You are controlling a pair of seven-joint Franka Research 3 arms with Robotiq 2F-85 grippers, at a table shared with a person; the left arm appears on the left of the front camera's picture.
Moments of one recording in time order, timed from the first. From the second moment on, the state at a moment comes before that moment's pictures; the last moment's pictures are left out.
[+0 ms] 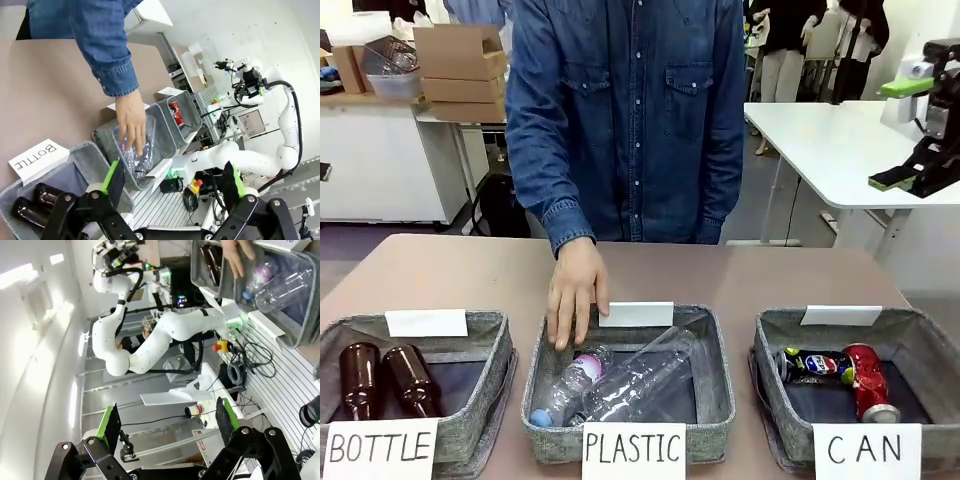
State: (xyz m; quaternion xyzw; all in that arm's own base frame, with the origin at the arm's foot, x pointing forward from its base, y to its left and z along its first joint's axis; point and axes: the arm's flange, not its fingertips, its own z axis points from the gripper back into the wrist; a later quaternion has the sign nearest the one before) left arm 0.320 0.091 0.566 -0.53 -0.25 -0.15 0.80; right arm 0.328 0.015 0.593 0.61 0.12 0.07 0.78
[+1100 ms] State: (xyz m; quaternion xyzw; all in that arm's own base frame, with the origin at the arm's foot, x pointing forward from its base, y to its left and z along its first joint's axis) left arm 0.321 0.091 0.565 -0.53 -0.25 -0.15 0.80; right arm 0.328 0.014 0.593 0.61 0.12 0.07 0.78
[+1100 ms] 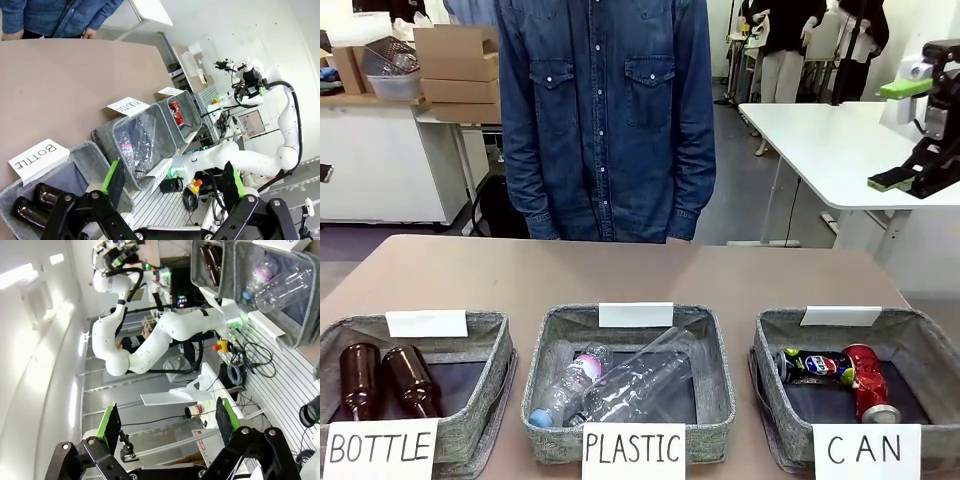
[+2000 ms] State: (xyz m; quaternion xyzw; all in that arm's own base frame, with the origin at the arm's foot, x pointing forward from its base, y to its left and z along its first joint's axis) left arm 0.321 0.091 0.565 -0.53 -0.25 -0.15 0.80; right arm 0.328 0.014 0.593 0.61 0.12 0.07 0.78
